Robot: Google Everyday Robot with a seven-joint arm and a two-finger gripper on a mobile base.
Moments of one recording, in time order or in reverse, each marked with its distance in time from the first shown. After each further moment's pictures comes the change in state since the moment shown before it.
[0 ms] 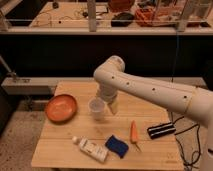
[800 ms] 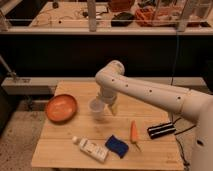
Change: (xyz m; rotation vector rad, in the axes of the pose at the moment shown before) arm 0.006 -0.001 0.038 -0.011 -0.035 -0.090
